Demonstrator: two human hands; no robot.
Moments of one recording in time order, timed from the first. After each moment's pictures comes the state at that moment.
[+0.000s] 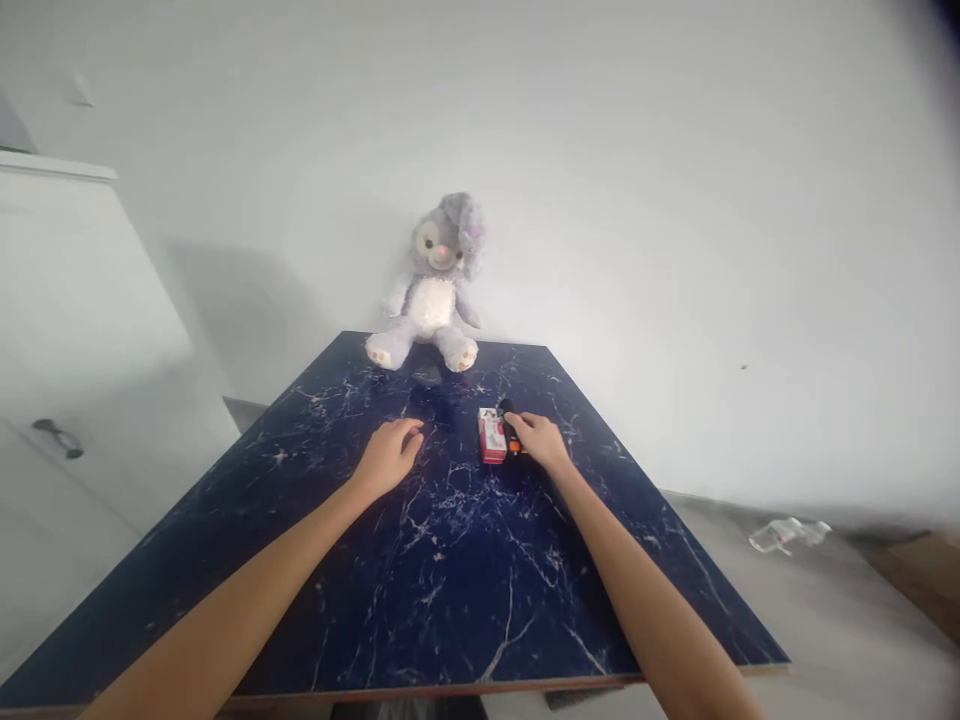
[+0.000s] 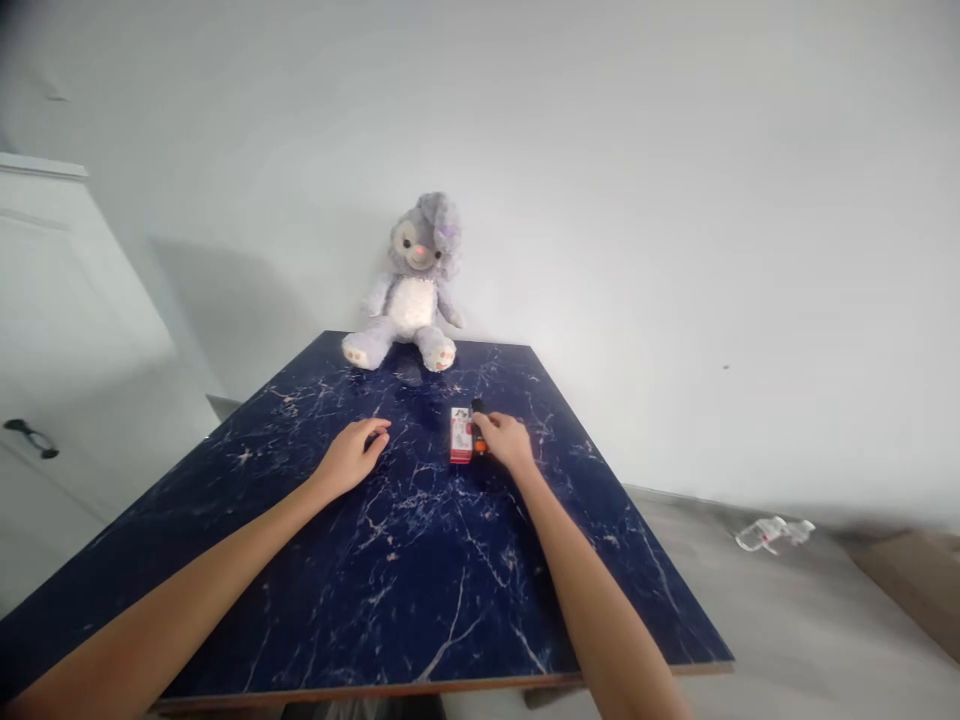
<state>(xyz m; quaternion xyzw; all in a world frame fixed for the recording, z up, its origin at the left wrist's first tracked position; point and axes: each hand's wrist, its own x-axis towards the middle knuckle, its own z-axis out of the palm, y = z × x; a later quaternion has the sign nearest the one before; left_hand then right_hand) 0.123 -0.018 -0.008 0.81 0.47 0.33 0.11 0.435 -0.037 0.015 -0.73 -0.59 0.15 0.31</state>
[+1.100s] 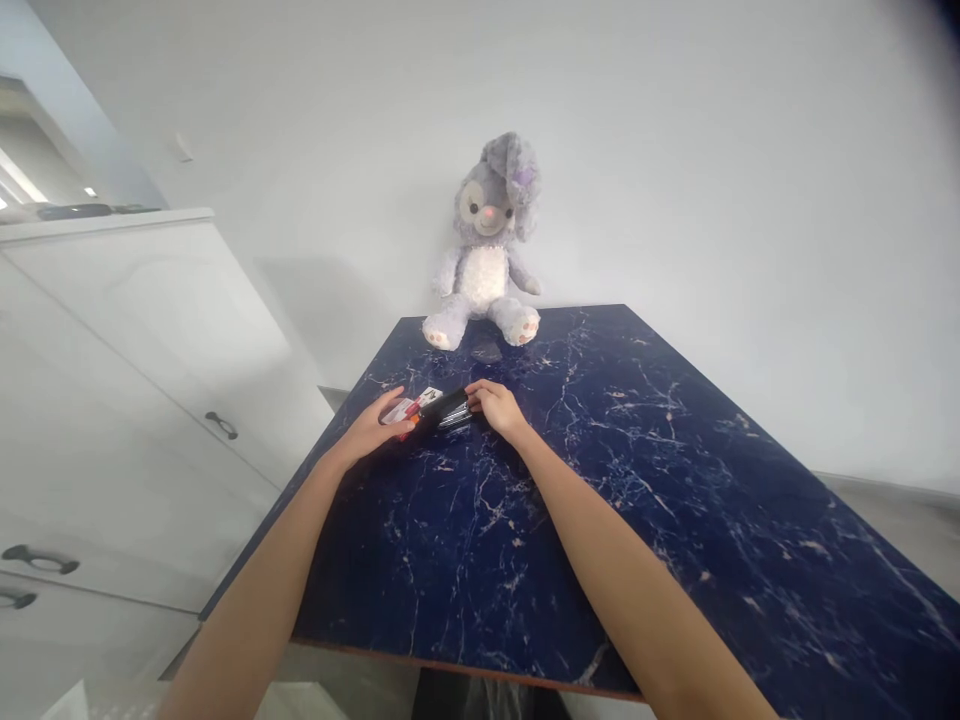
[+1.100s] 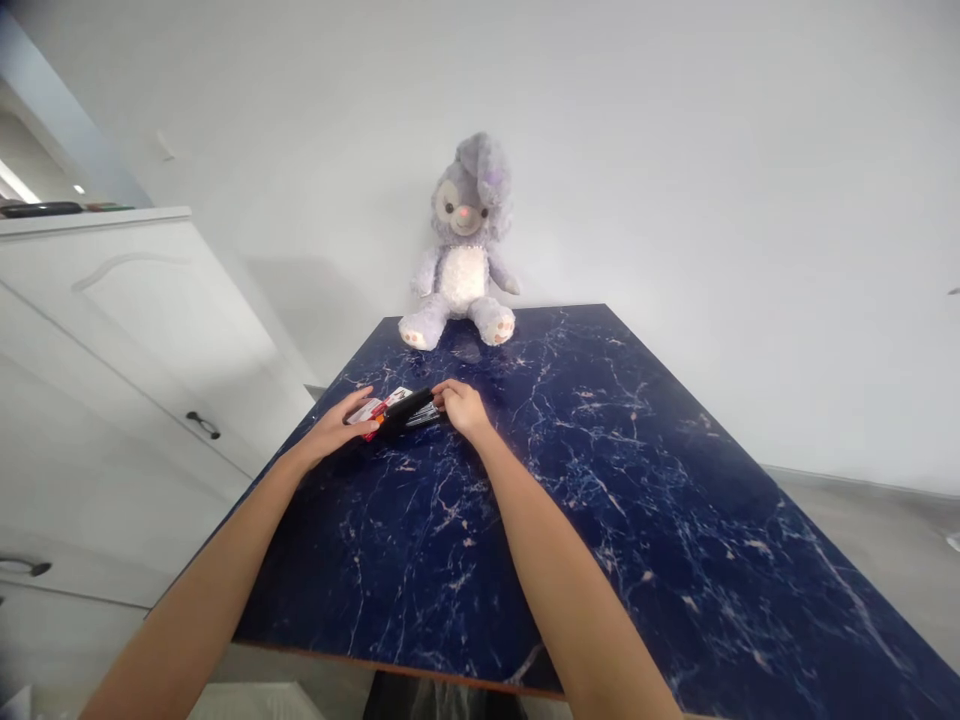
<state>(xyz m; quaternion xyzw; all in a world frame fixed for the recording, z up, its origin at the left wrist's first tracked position) -0.024 0.007 0.009 0.70 0.55 0.31 0.34 0.249 0.035 -0.018 -0.49 -0.57 0.44 0.49</state>
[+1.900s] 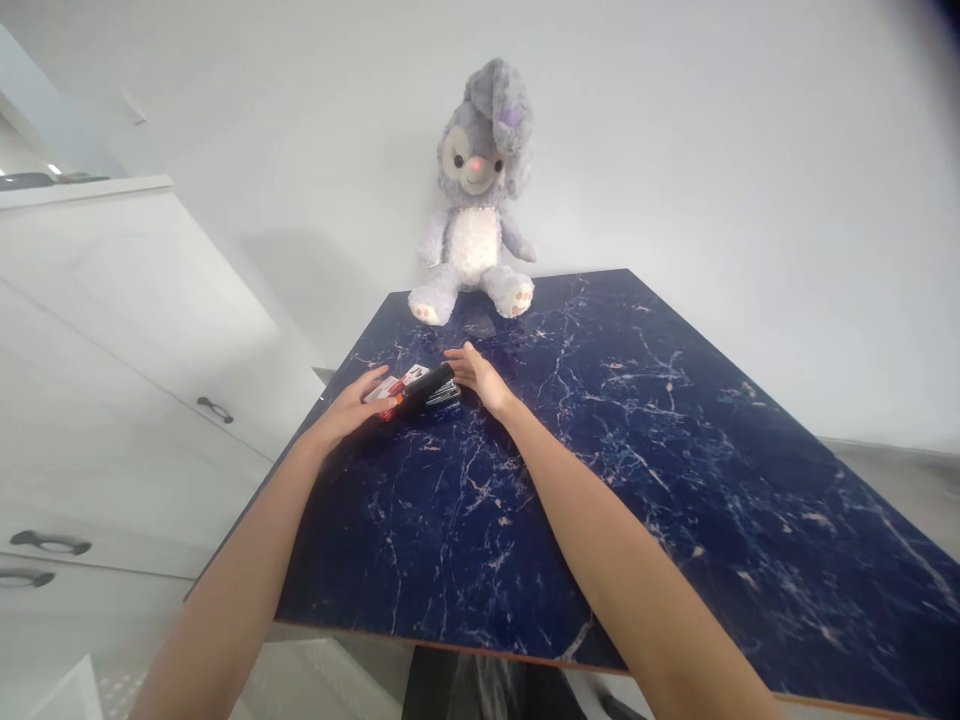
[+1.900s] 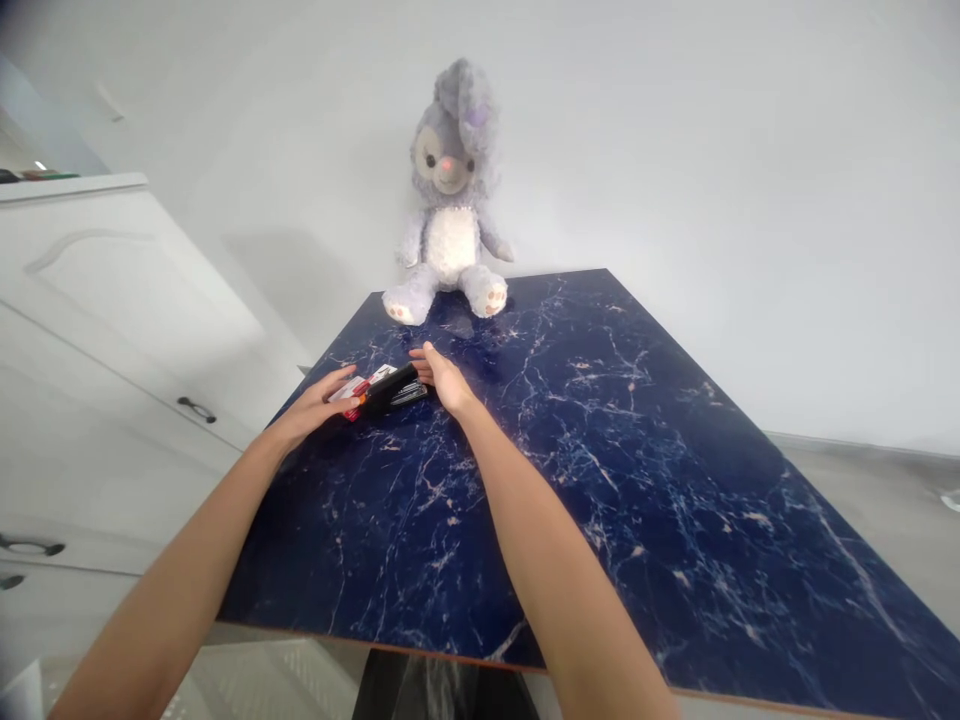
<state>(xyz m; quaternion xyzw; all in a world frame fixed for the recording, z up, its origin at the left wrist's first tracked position) -0.022 0.011 0.009 0.67 0.54 0.33 0.38 0.254 0.035 -0.015 -0.34 -0.50 0.60 0.52</state>
